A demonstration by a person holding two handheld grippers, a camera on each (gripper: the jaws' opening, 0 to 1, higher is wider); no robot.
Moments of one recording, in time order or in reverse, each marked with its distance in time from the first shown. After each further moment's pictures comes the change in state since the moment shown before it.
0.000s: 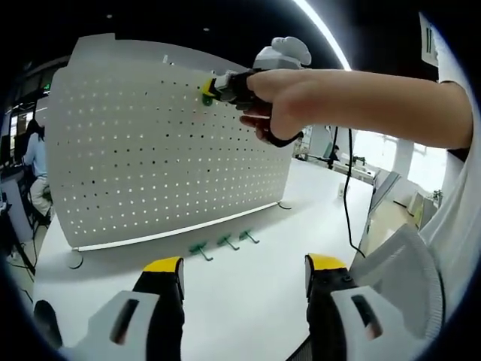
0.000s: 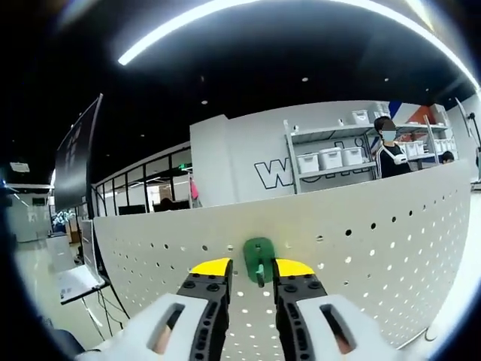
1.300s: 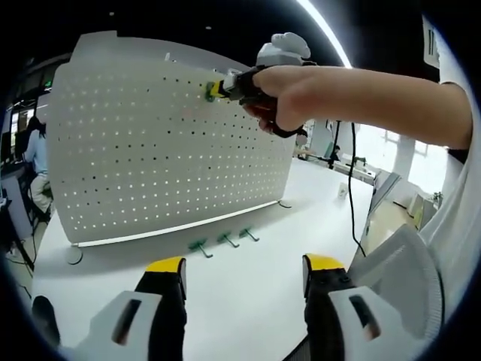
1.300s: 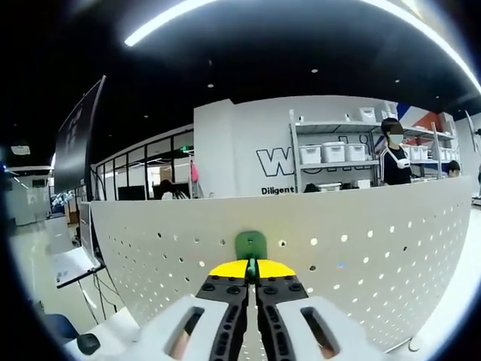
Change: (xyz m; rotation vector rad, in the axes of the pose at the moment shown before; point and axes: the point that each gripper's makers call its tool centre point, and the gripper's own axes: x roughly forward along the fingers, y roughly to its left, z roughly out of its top) left arm -0.001 0.000 -0.004 -0.016 0.008 0.001; right arm 0.000 -0.005 0.000 -0.067 0.072 0.010
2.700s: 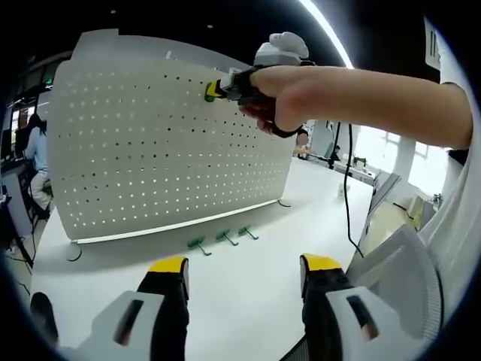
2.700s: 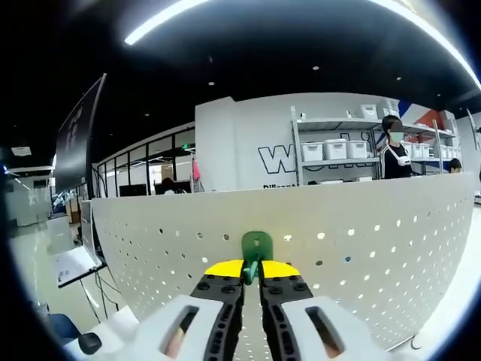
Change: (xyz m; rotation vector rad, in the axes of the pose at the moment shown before) left arm 0.000 -0.001 -0.002 -0.006 0.005 0.000; right arm 0.003 0.005 -0.009 0.009 0.019 0.003
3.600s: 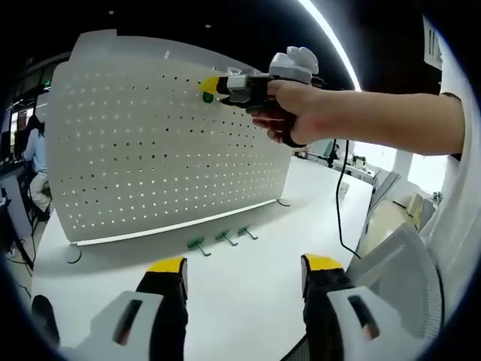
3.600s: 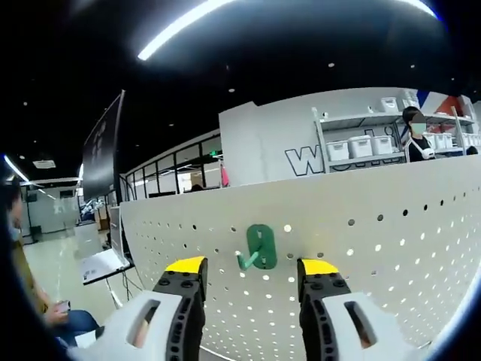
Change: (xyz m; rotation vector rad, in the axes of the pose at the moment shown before) left arm 0.001 -0.001 -0.001 0.011 0.009 -0.003; right arm -0.016 -0.002 -0.002 0.033 -0.042 0.215
